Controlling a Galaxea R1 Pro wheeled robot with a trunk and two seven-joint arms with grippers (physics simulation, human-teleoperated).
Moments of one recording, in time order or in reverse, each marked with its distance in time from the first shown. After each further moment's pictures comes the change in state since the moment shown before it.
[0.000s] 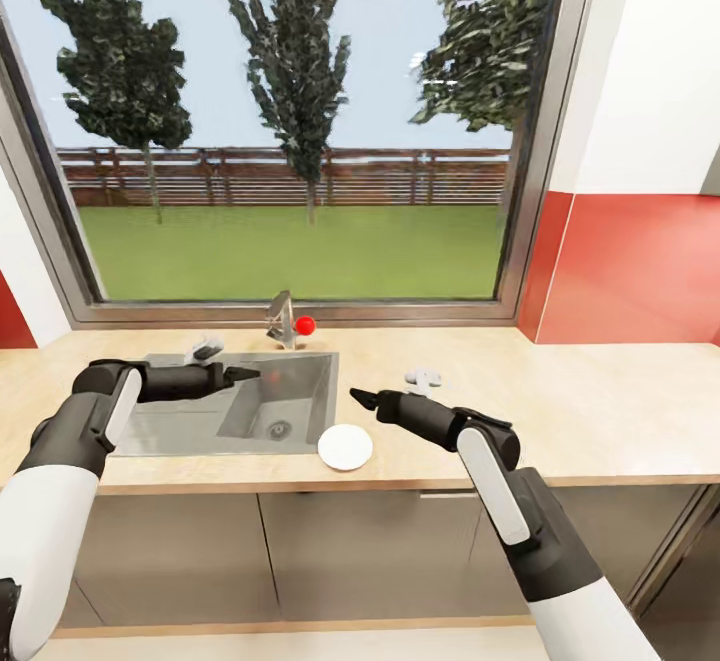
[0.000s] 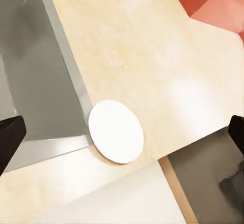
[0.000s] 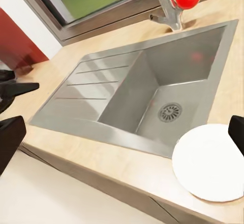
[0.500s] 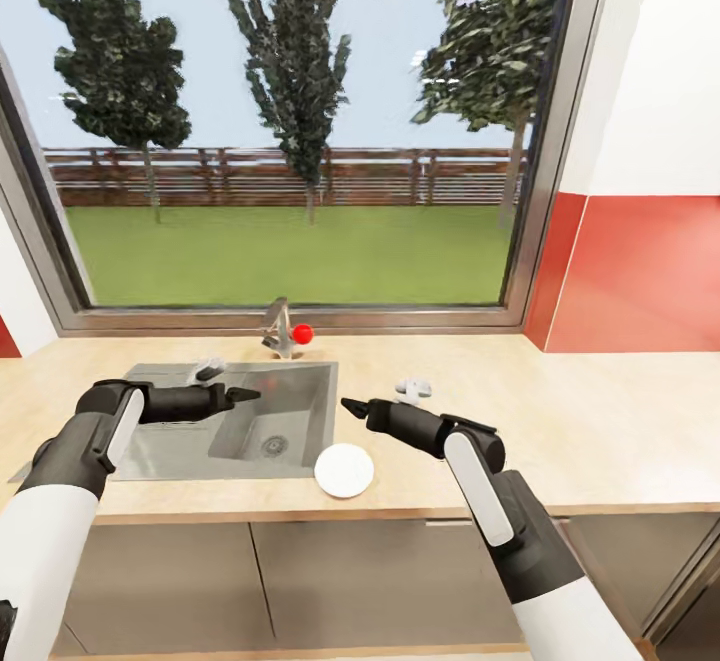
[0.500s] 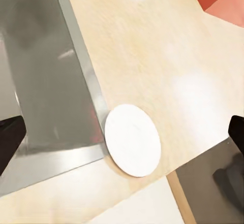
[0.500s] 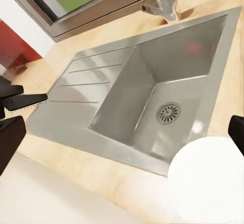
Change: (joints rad) left arm 0.060 -0.002 -0.001 0.019 0.002 -0.002 0.000; right arm 0.002 0.042 -0.001 0.072 0.003 -0.001 -0.007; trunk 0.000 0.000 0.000
